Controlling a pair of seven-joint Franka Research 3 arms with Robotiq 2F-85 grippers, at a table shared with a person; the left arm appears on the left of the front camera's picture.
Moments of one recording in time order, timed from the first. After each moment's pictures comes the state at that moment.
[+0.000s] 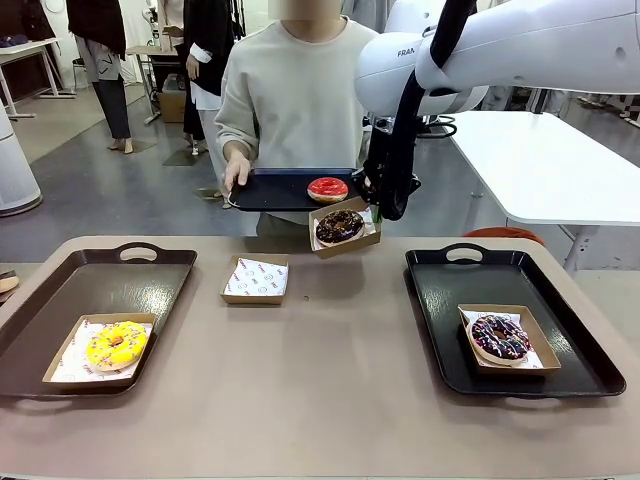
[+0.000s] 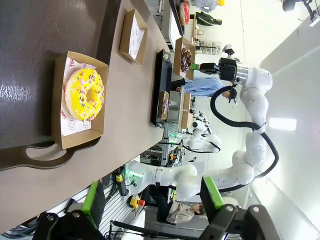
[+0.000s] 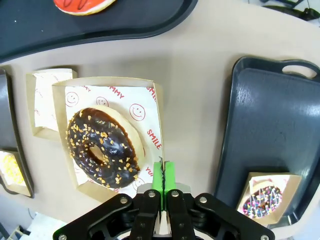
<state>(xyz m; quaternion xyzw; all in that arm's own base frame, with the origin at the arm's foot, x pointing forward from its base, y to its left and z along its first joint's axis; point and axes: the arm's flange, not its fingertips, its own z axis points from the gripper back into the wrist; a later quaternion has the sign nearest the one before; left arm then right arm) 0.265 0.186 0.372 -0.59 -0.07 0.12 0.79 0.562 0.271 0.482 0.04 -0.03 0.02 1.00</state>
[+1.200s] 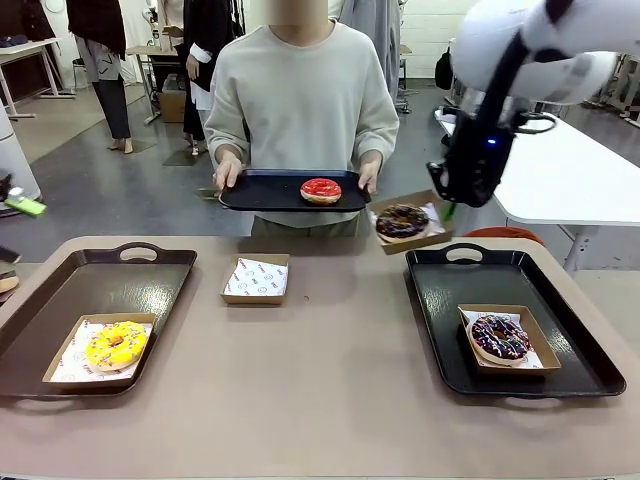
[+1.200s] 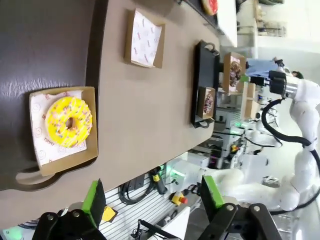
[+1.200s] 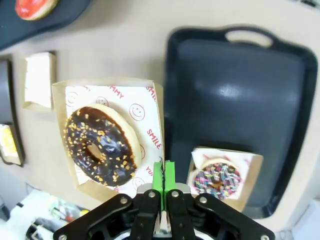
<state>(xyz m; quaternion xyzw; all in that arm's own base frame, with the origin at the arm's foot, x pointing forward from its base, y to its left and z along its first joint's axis) 0.360 0.064 0.498 -0.42 -0.05 0.06 0.91 0.521 0.115 0.502 0.10 -0.03 0.02 0.99</state>
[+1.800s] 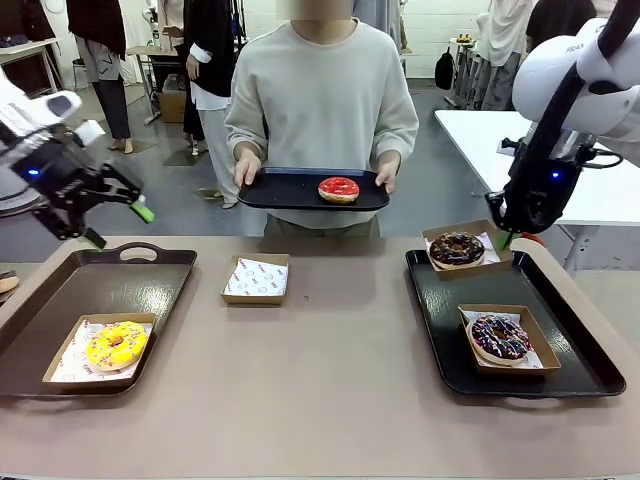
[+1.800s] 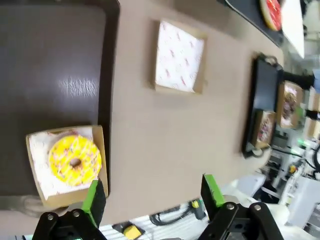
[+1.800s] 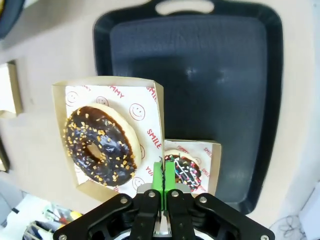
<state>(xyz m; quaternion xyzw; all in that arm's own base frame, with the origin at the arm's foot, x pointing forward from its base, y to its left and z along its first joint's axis) 0.437 -0.066 0.489 -0.24 -0.05 0.07 0.97 0.510 0.035 0.459 0.09 0.00 -0.03 1.00</state>
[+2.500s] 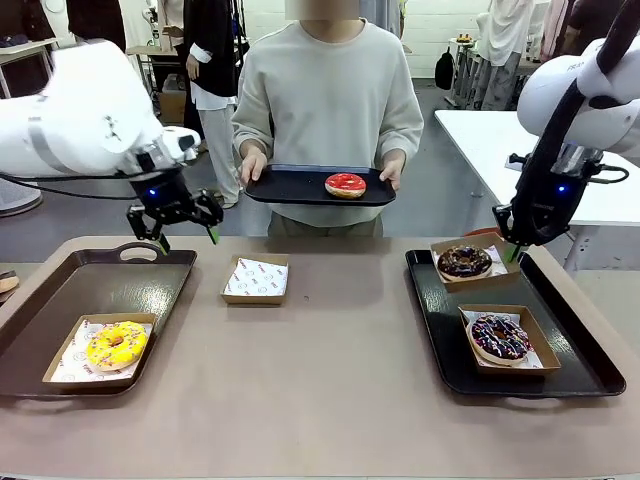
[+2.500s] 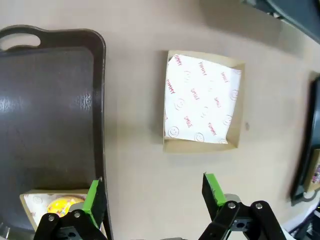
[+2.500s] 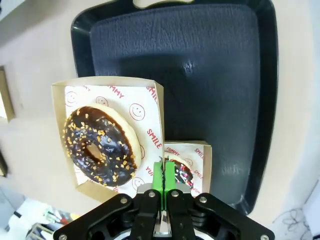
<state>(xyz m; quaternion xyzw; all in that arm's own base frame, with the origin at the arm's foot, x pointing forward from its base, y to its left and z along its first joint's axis) 0.507 -0.185 0.424 -0.08 -0.07 0.04 0.99 0.512 0.020 0.441 0.09 0.01 -0.04 1.00</state>
